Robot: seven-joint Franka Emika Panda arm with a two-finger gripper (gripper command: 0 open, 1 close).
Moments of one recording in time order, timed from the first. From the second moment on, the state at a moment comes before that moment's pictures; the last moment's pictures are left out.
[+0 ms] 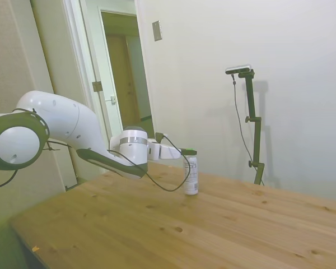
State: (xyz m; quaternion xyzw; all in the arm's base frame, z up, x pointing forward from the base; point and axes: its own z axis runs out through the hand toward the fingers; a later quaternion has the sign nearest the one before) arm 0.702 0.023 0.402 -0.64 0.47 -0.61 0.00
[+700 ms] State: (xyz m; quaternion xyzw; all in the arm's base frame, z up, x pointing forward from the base) arm 0.680 0.022 0.400 -0.65 0.47 -0.60 0.00
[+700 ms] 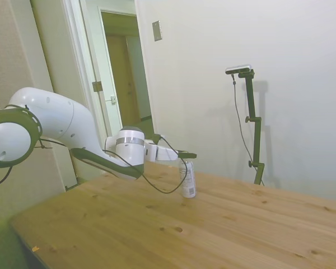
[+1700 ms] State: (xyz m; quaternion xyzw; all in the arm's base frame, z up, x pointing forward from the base) arm 0.530 0.037 0.444 -0.80 0.52 -0.30 0.04
